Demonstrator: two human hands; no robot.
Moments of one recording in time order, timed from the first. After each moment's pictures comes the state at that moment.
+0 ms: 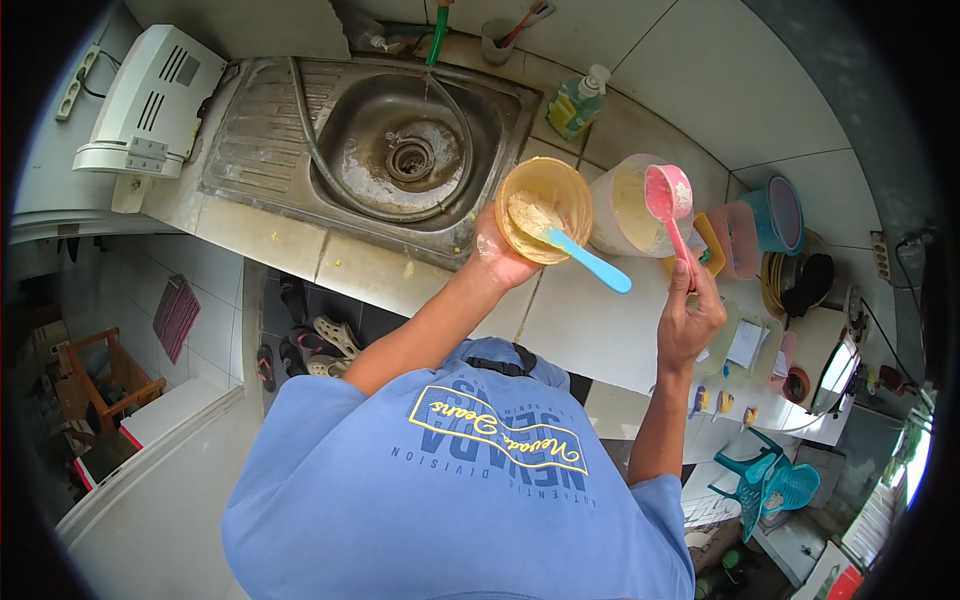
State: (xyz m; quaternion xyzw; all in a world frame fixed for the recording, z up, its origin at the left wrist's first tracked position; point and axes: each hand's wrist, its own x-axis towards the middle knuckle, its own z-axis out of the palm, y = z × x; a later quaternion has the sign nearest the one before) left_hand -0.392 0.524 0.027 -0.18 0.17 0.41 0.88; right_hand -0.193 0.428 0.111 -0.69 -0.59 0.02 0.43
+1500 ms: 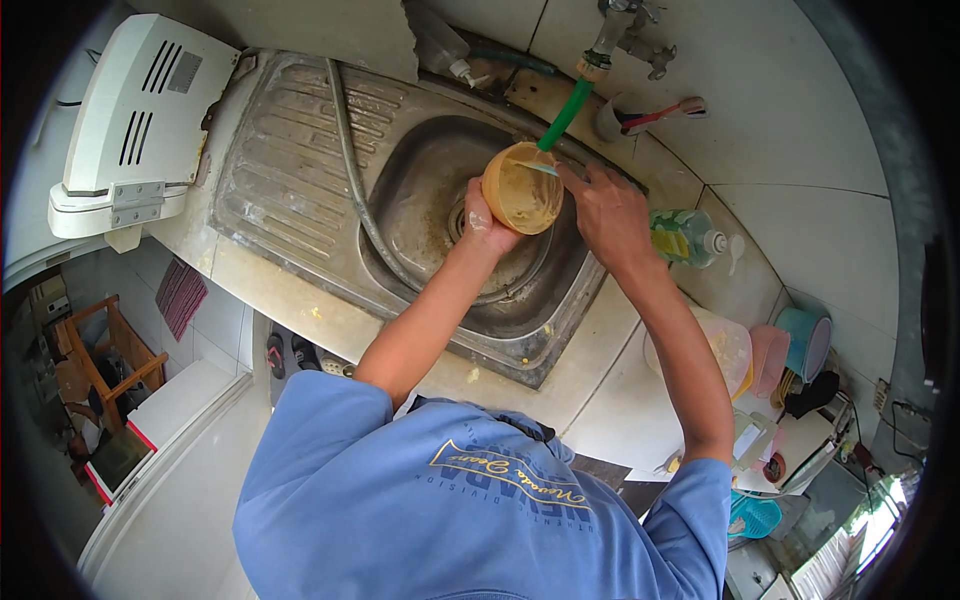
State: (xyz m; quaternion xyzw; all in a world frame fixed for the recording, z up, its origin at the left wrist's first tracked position) left_hand -0.523 0.744 -0.094 -0.17 0.29 0.53 0.78; right_hand -0.367 0.752 0.014 -0.52 -0.85 0.06 0.04
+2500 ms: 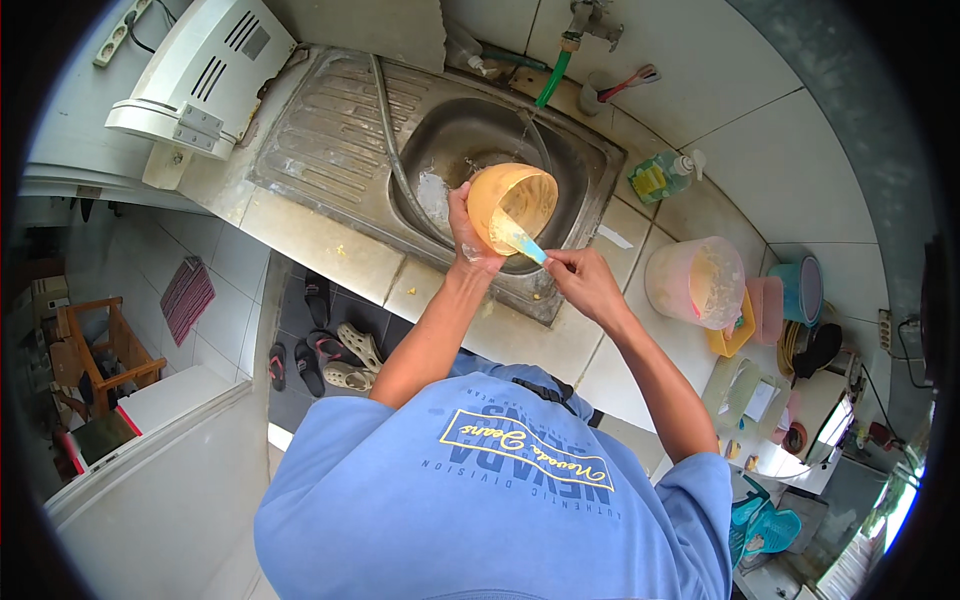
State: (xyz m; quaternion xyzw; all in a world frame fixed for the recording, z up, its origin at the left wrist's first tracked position) left_hand -0.550 0.600 -0.023 0.00 0.19 0.64 0.75; right_hand -0.379 0.555 0.047 -0.58 -0.66 0.45 0.17
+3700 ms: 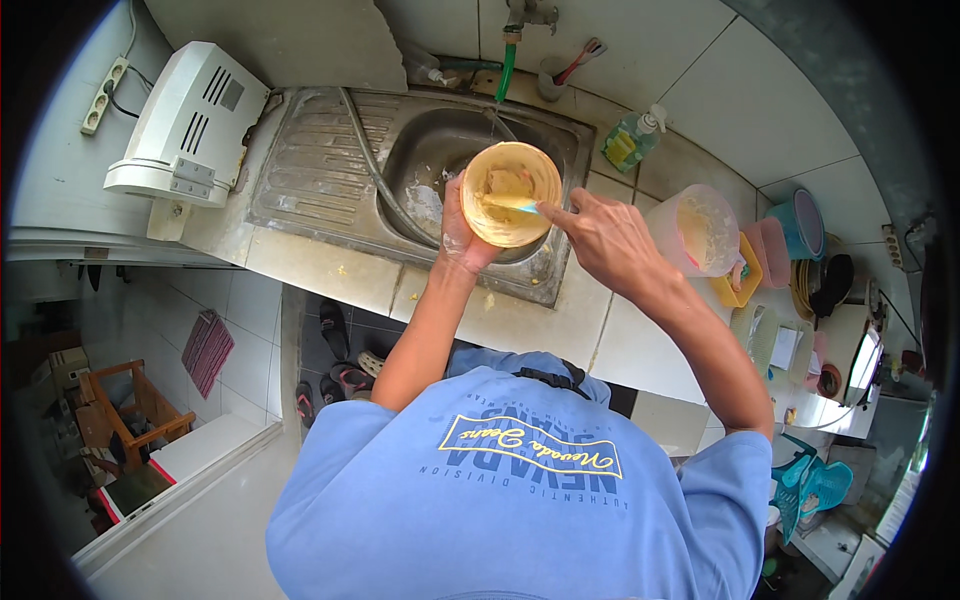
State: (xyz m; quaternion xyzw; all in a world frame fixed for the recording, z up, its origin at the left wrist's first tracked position) left_hand -0.551 0.584 0.018 0.06 0.12 0.50 0.86; right_hand -0.366 0.543 0.130 -0.50 -0.86 0.04 0.03
